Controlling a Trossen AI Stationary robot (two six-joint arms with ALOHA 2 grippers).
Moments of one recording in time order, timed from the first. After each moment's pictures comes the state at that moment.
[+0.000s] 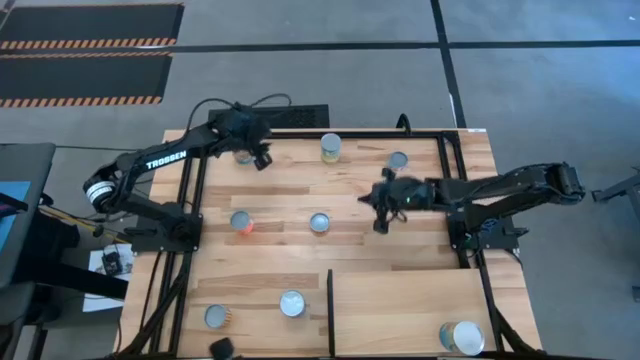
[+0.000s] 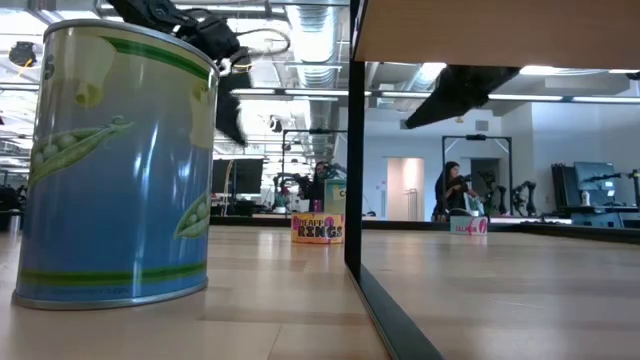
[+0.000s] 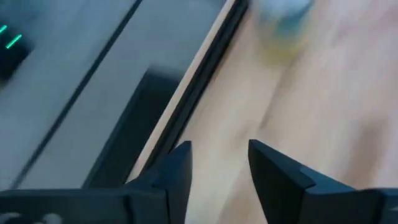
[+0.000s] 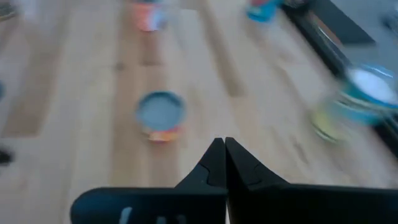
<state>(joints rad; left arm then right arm) 0.72 1.35 0.98 -0.36 0.01 0.35 -0.06 1.14 0.65 -0.07 0.21 0.03</state>
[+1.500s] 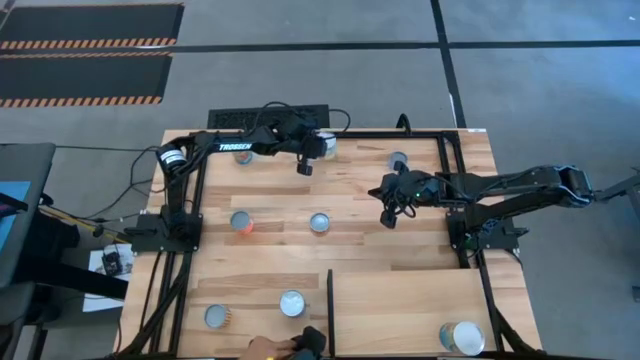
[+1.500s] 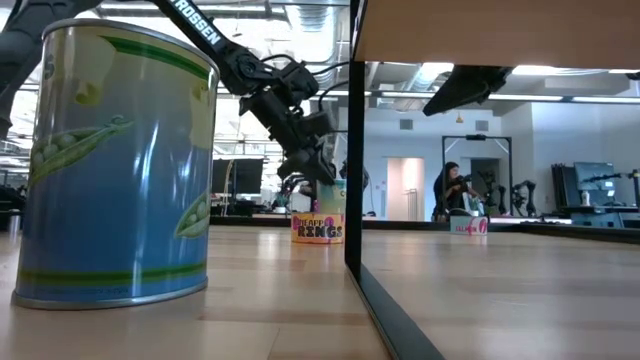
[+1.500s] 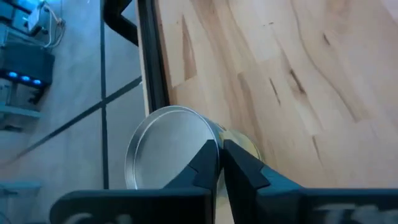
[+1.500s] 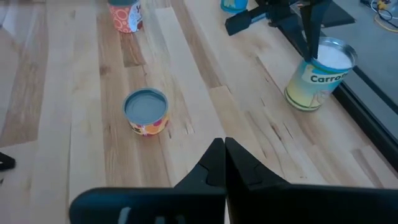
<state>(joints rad) 0.56 1.95 1.32 -0.12 0.10 0.94 -0.05 1.05 0.69 -0.24 0.26 0.10</state>
